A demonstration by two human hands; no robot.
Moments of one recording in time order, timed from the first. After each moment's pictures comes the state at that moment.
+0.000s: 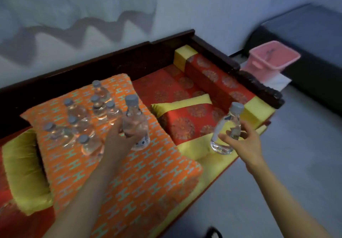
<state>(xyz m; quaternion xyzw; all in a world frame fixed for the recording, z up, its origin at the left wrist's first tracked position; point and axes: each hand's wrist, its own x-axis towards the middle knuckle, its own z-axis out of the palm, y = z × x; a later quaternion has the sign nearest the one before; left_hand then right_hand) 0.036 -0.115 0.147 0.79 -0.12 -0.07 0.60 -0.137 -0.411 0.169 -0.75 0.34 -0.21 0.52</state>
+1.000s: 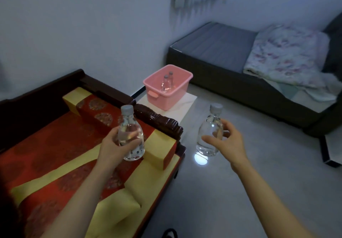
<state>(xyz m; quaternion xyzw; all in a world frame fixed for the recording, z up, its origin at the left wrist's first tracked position) -0.039 -0.684 0.178 0.72 -0.24 -0.22 0.62 -0.280 -0.897 0.216 -0.70 0.42 -0.30 0.50</state>
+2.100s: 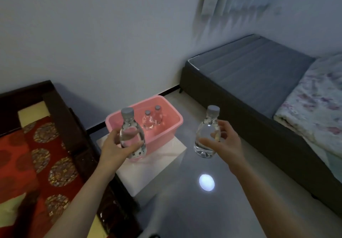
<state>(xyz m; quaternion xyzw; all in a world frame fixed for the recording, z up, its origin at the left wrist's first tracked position) 0.068 -1.181 0.164 0.74 -0.11 -0.14 0.65 -0.098 -1.445 0.220 -0.77 0.31 -0.20 0.53</state>
